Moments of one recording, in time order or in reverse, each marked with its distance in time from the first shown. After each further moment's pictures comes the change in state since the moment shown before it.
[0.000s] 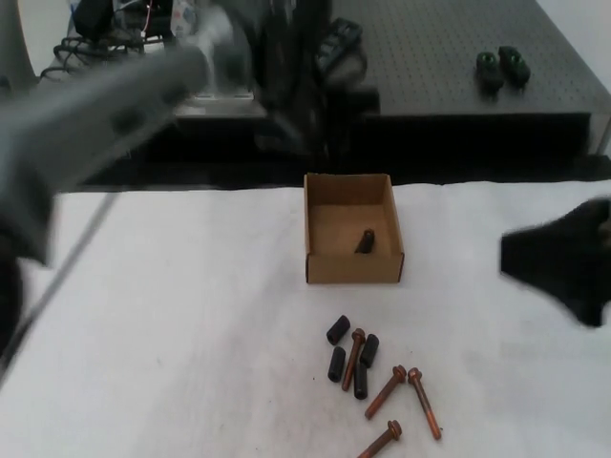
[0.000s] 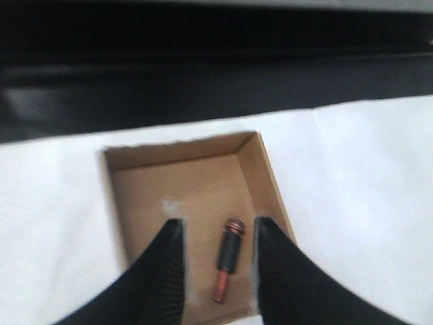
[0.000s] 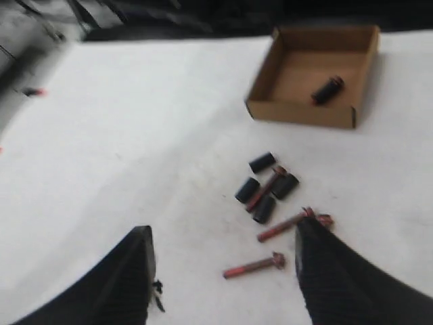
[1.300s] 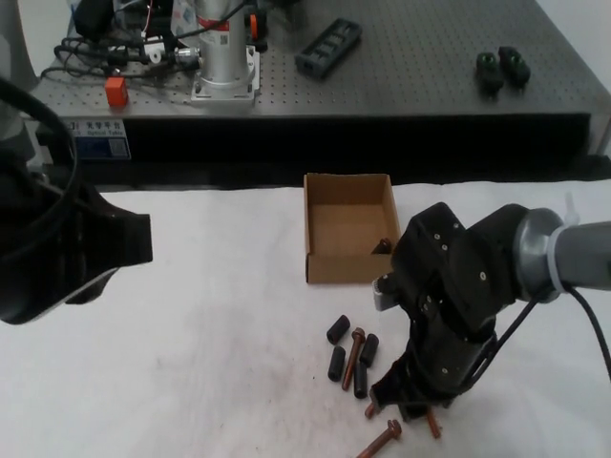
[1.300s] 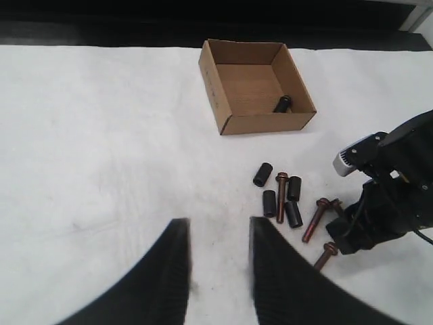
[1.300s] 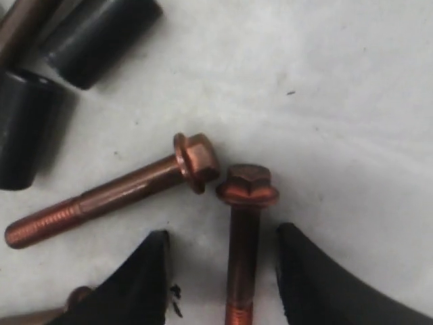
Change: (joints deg) left arm 0.2 -75.9 53.2 13.0 -8.6 3.9; right arm -2.2 49.6 -1.8 -17.1 7.2 -7.1
